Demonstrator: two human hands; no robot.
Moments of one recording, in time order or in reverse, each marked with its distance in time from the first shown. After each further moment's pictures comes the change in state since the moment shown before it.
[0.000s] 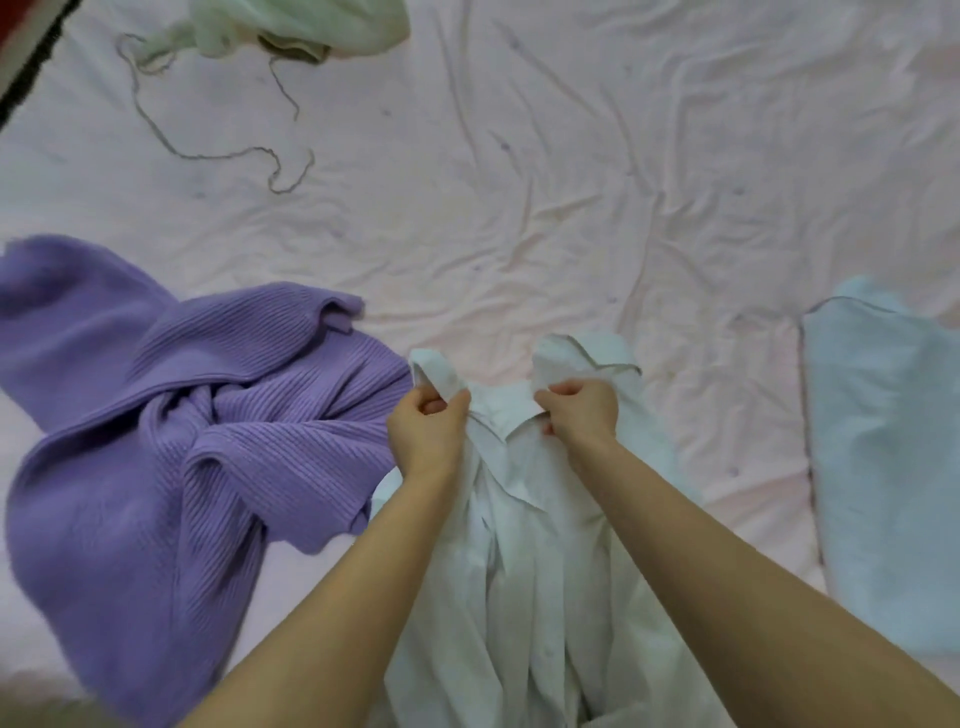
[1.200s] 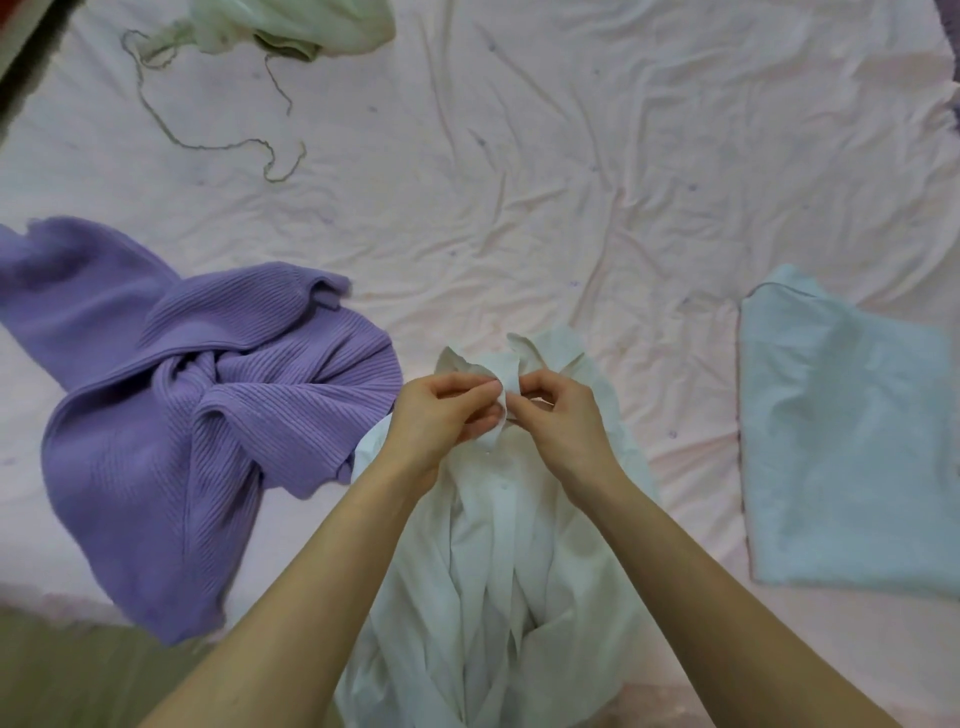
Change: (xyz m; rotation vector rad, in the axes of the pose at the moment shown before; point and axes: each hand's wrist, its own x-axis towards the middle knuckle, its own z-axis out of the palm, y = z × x) left_hand -0.088 0.051 -0.024 -0.221 -0.478 -0.133; right_hand -0.108 -0.020 -0.068 0.126 -0.262 -0.291
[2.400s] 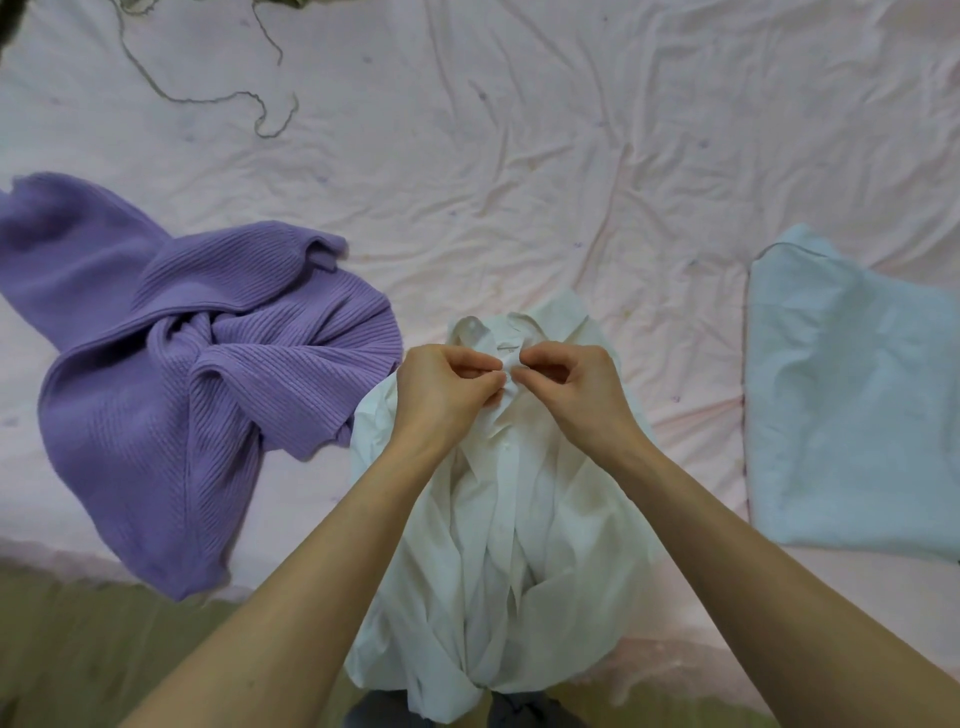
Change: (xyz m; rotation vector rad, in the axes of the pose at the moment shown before) left_hand -0.012 -0.013 0.004 0.382 0.126 0.179; right_hand 0.000 0.018 -0.019 -0.211 -0.066 -0.189
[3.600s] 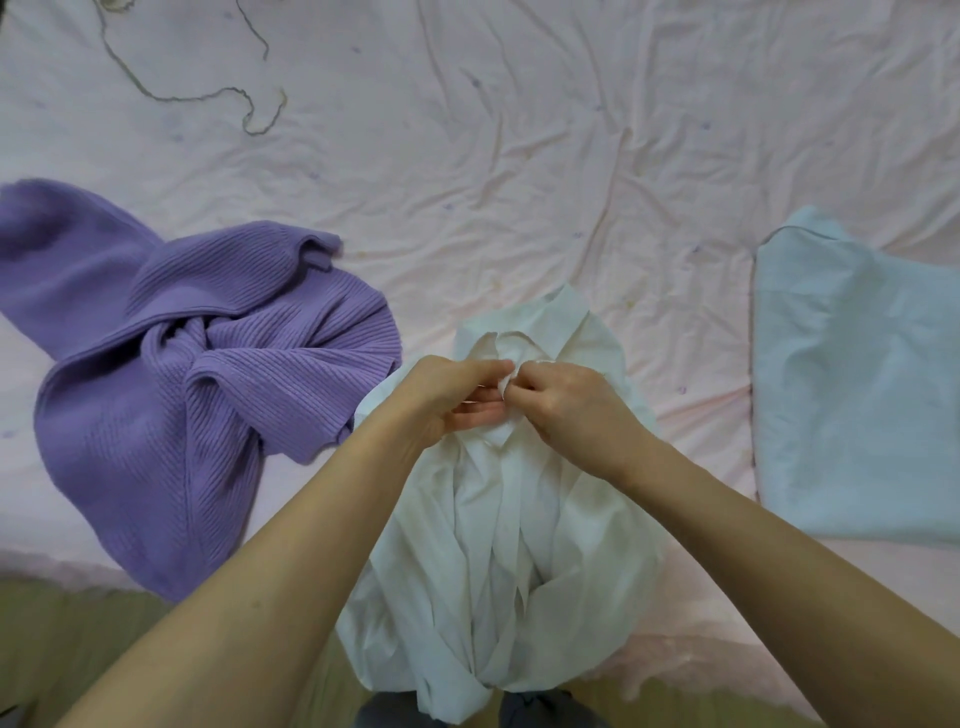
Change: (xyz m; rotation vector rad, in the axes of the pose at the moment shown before) left_hand 0.030 0.003 0.002 -0.164 -0.256 -0.529; right_hand -0.001 0.018 0.000 -0.855 -0.084 -0.783
